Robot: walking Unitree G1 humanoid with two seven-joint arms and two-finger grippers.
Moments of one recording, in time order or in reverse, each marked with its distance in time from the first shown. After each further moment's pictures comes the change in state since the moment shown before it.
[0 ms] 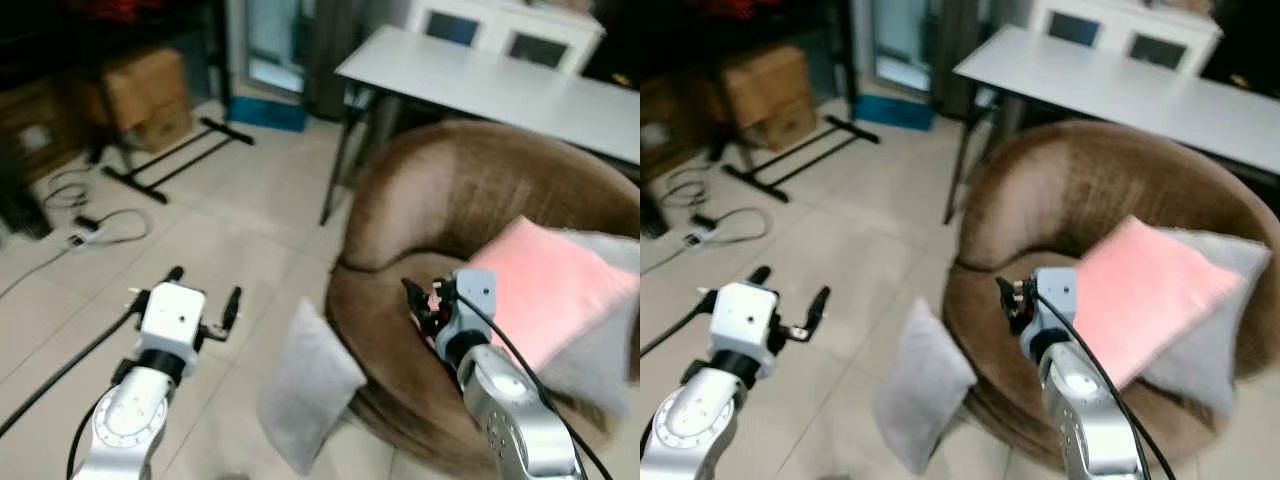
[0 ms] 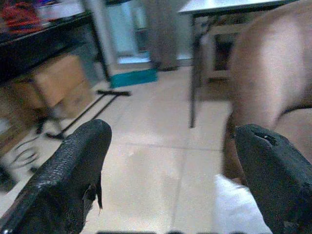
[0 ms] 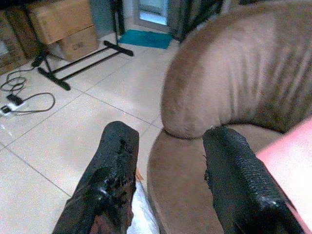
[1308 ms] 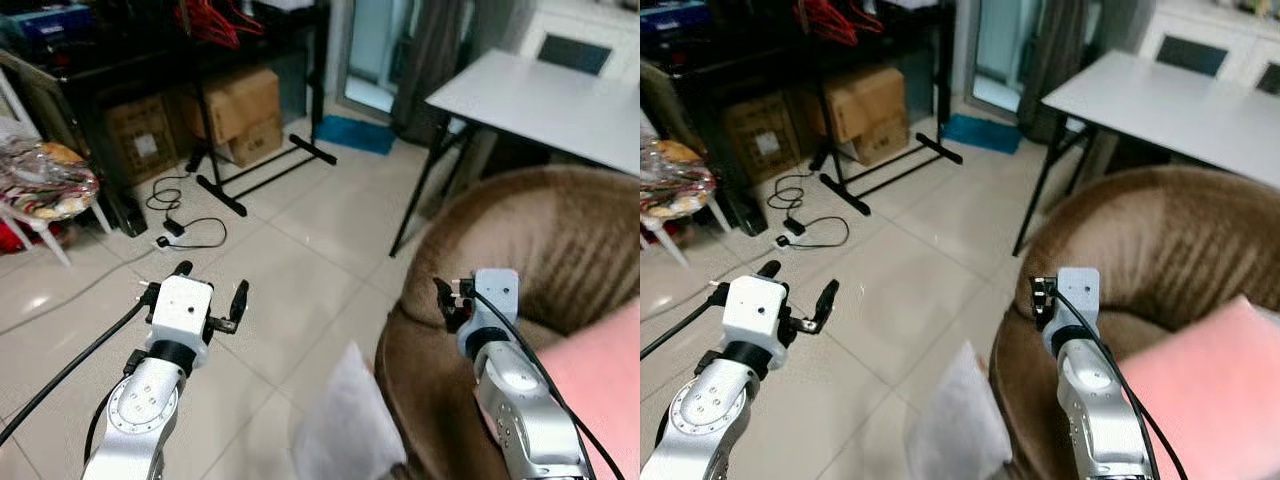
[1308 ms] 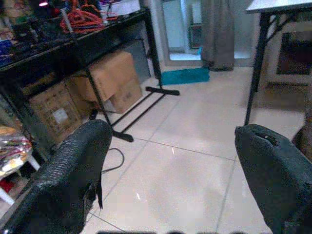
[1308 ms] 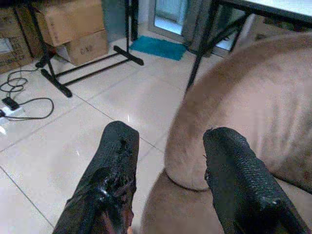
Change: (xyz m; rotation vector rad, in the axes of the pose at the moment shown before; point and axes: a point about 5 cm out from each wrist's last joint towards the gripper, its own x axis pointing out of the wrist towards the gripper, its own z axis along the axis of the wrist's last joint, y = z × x) left arm 0.011 -0.005 0.003 -0.014 -0.015 -0.010; right arm 0.005 -0.023 -0.006 -0.065 0.015 -0.169
